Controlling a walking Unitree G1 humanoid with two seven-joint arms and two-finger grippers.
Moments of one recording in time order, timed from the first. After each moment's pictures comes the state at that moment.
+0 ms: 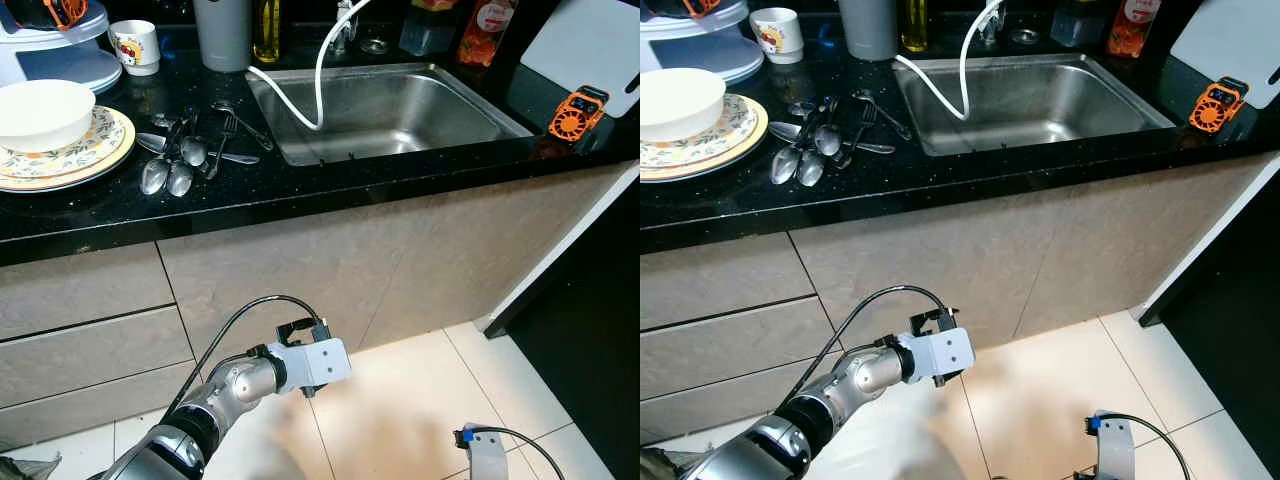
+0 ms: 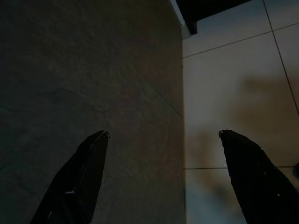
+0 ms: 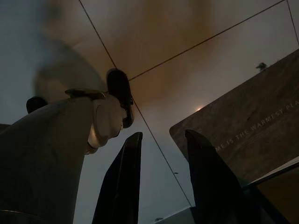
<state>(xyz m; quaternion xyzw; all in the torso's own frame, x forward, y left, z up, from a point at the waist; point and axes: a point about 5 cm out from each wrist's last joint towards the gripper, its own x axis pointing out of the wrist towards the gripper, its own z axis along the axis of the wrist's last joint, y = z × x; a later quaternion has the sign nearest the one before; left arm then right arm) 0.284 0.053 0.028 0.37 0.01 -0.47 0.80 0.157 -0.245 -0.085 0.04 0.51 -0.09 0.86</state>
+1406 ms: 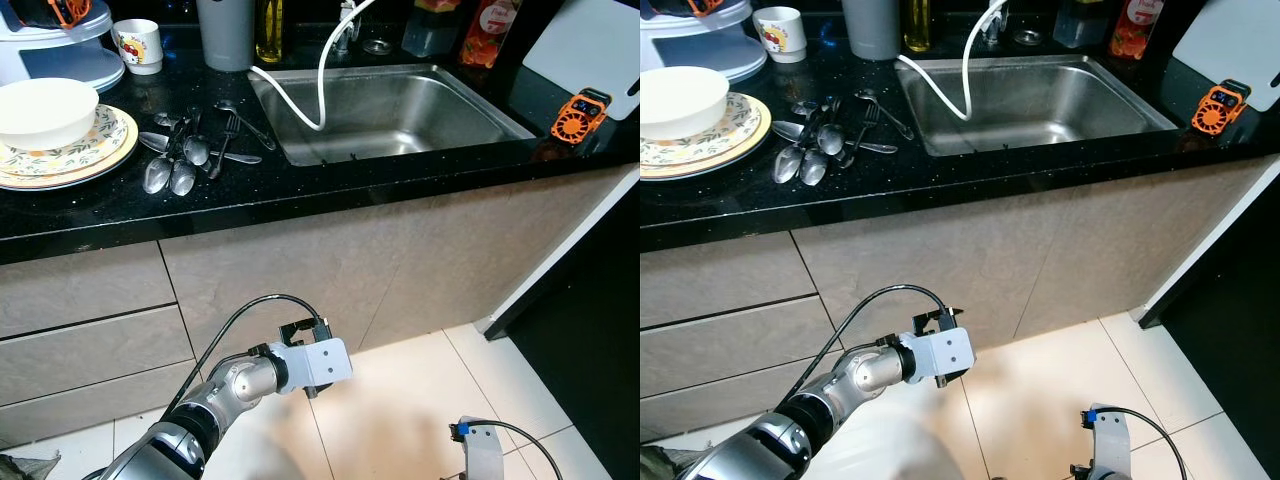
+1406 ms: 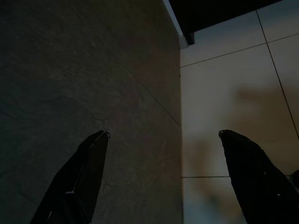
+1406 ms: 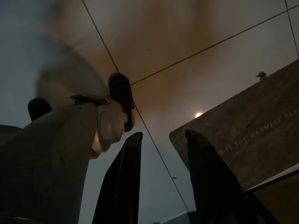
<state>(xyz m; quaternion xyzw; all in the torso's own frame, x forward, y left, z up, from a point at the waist) 0.285 0.054 0.032 0.36 0.00 -0.48 0.80 0.165 -0.242 -0.082 0.04 0.50 -0.08 0.86</state>
